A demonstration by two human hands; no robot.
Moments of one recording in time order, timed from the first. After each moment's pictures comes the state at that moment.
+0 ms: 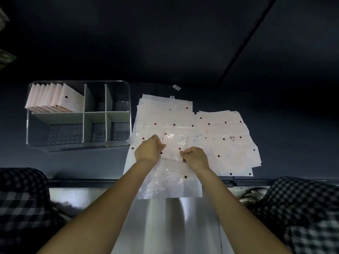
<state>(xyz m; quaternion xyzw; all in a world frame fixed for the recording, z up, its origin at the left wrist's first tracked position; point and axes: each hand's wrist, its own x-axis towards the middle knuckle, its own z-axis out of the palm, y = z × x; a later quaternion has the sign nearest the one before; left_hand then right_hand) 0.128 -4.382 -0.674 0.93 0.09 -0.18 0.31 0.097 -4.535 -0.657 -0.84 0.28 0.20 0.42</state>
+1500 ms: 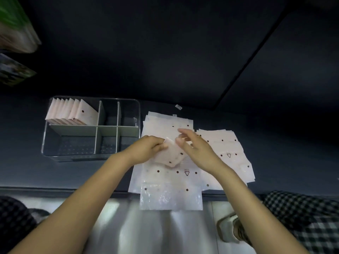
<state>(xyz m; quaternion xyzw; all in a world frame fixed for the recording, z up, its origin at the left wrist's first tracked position) 0.147 -4.316 -0.582 0.87 -0.21 -0.21 0.40 0.112 -4.506 -0.538 -0.91 -0.02 0.13 0.39</state>
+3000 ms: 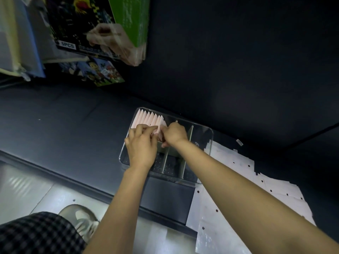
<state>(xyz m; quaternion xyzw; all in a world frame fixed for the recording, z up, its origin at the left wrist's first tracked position) 0.165 -4.140 -0.617 0.90 0.19 0.16 0.36 0.242 -4.218 -0.586 -0.93 0.02 0.21 0.29</state>
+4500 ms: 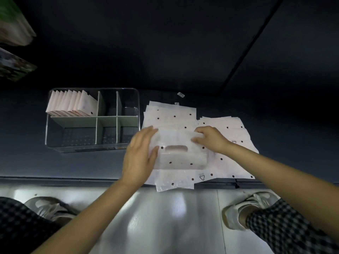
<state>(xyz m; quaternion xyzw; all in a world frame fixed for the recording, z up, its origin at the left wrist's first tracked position) 0.074 -4.326 -0.604 0.92 -0.11 0.10 0.37 0.148 -4.571 -0.591 -0.93 -0.04 0.21 0.30</state>
